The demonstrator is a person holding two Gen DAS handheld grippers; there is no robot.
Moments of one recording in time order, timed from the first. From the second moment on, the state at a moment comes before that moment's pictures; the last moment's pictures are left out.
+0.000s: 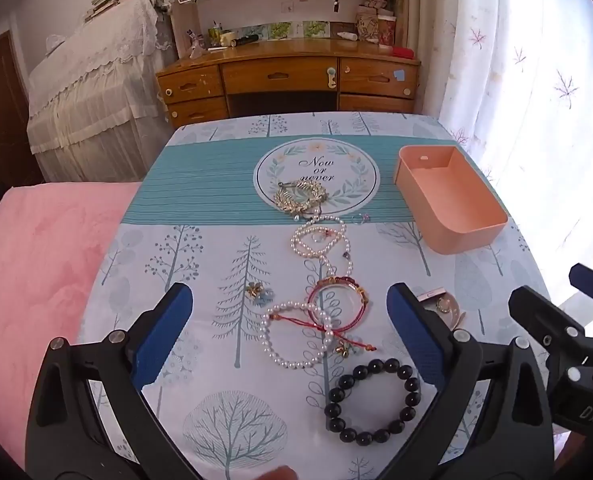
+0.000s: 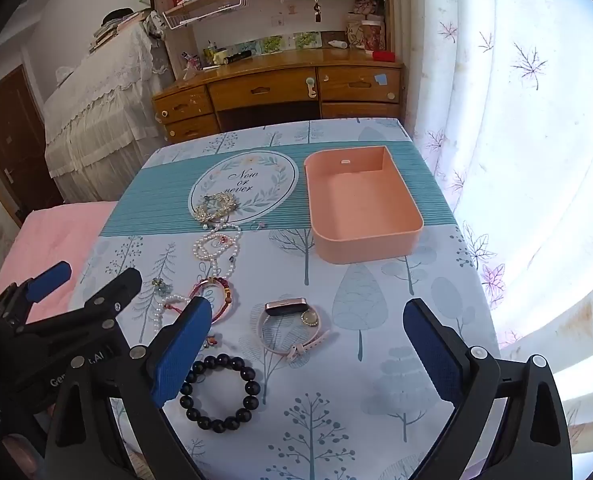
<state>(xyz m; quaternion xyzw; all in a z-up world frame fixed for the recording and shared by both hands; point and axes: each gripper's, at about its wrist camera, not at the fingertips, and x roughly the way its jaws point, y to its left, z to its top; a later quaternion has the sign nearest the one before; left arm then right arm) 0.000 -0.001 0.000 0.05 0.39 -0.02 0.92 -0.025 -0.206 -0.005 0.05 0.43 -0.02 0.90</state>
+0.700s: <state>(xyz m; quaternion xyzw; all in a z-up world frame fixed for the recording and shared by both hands) -0.017 0.001 -0.005 0.04 0.42 -0.03 0.91 -0.048 -0.194 -0.003 0.02 0.42 -0.02 0.91</state>
